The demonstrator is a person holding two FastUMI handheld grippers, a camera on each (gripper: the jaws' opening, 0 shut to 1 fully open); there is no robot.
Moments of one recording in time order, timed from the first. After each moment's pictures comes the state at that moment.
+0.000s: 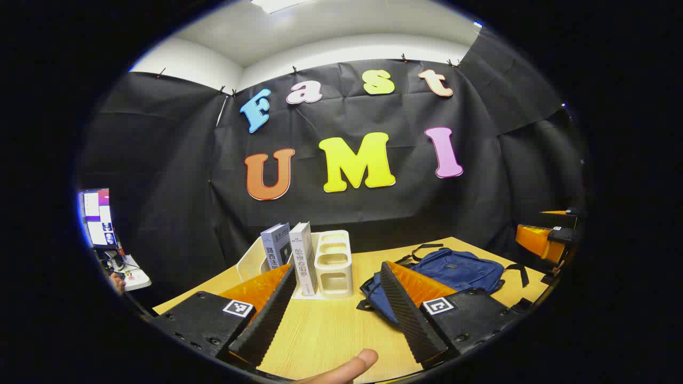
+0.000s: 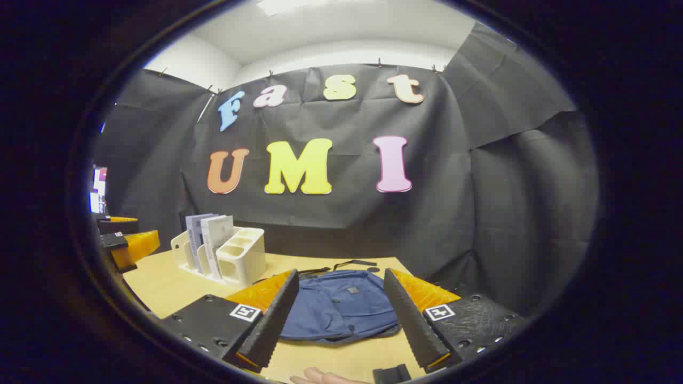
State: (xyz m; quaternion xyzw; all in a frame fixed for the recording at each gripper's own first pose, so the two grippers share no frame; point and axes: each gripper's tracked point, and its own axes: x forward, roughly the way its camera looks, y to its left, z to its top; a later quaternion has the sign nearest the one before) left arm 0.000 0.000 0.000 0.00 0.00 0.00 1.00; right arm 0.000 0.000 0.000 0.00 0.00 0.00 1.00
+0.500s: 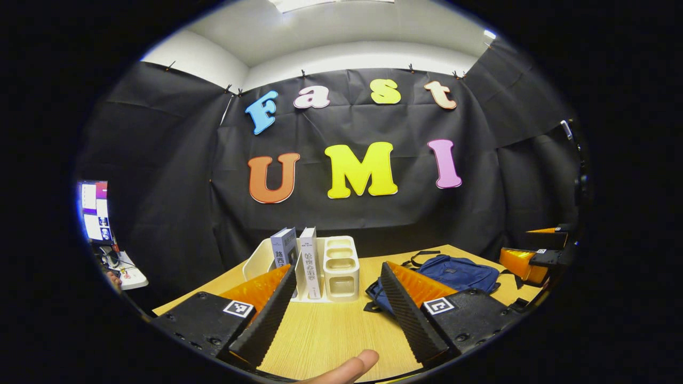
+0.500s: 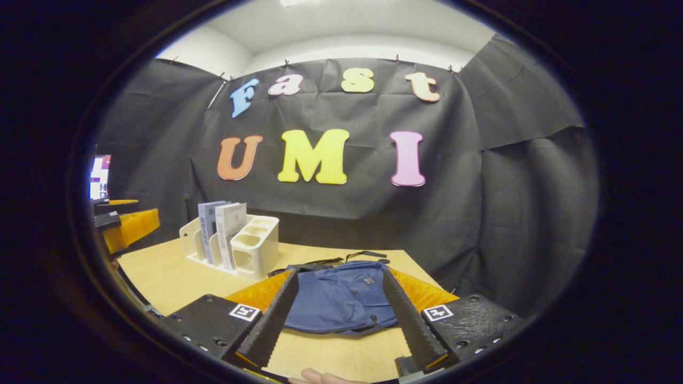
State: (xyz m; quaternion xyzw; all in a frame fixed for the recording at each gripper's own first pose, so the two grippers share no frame) left arm -0.012 0.033 0.008 -0.02 -0.01 -0.01 1.00; right arm -0.013 0.054 -0.004 -0.03 0.02 0.00 1.00
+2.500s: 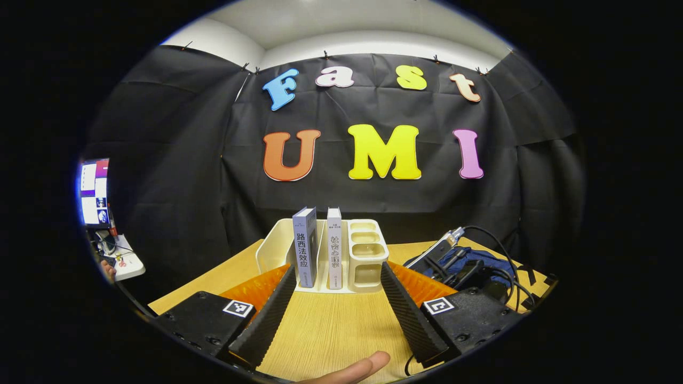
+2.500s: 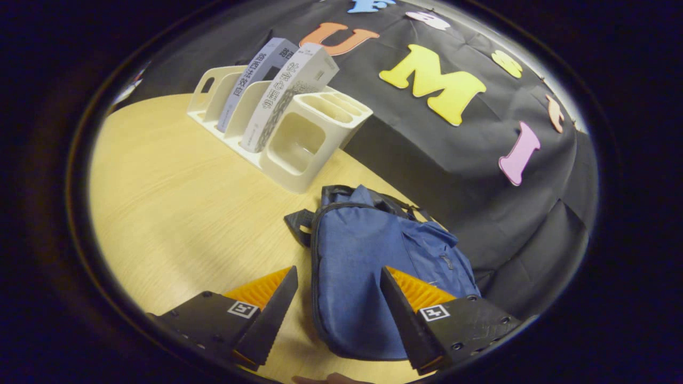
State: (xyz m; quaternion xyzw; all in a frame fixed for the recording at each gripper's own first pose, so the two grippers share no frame) left arm 0.026 0.096 -0.040 -0.05 0.04 0.01 1.00; right arm 0.144 0.207 -0.188 -0.32 0.22 0.01 0.92
